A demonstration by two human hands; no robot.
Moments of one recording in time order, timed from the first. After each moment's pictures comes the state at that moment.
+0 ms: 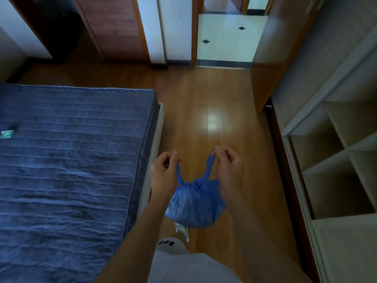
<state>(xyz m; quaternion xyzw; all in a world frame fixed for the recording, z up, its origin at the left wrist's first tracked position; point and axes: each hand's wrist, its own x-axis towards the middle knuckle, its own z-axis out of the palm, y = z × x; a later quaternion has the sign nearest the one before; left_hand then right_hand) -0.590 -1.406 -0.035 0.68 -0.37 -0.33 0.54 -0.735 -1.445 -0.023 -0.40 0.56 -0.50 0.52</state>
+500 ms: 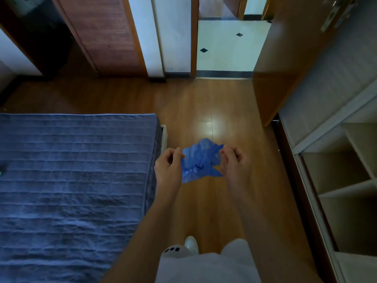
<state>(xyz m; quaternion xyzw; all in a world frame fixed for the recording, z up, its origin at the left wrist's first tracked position) -0.478 -1.627 -0.021 0.67 -0.37 -0.33 0.56 -0.631 -1.650 0.000 -0.35 0.56 -0.55 0.52</state>
